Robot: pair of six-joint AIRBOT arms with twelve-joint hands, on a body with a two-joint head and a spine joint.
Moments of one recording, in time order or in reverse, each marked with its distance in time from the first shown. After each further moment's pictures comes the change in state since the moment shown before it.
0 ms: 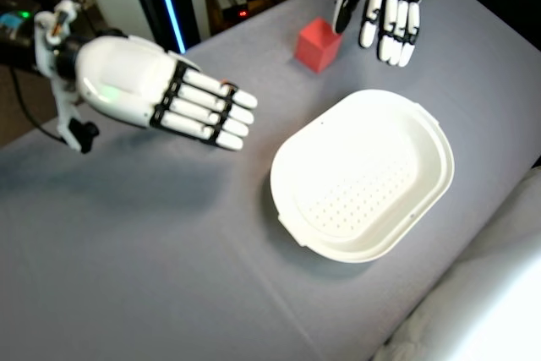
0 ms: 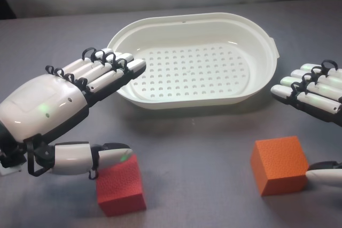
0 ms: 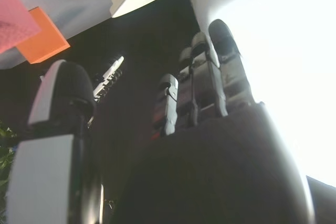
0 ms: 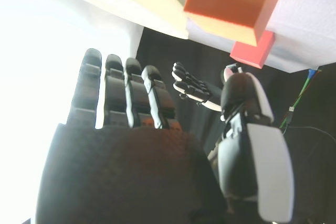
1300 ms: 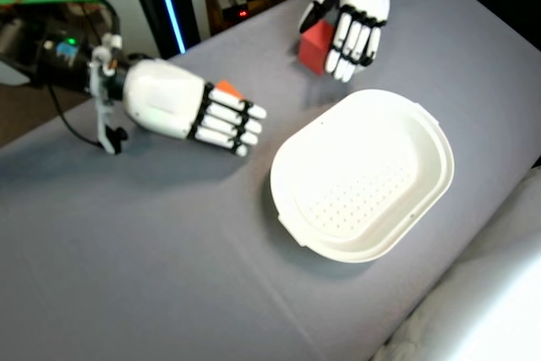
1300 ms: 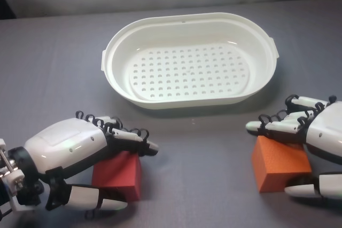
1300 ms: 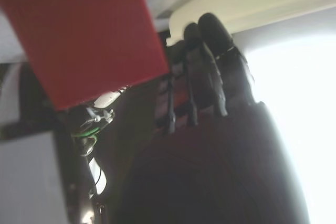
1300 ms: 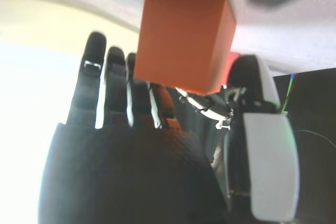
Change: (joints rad) left arm 0.053 -0.093 0.047 0.097 0.133 -0.174; right arm 0.057 -0.184 0.141 -0.031 -0.162 0.104
